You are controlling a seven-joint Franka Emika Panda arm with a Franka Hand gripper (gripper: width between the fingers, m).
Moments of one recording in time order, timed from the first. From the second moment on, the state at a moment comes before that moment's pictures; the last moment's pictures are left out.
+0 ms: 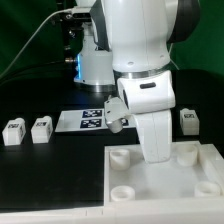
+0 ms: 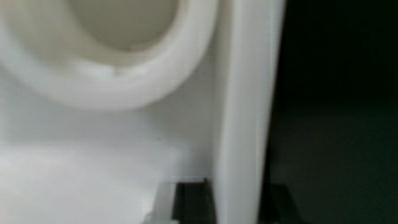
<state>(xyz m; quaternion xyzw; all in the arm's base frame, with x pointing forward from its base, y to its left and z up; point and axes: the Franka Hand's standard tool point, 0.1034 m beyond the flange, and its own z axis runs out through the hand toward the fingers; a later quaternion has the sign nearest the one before) 0.497 0.066 0.003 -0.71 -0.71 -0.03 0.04</state>
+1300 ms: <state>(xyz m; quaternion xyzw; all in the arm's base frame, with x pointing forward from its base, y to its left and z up) 0.498 0.065 0.004 -0.71 -0.70 -0.03 0.04</state>
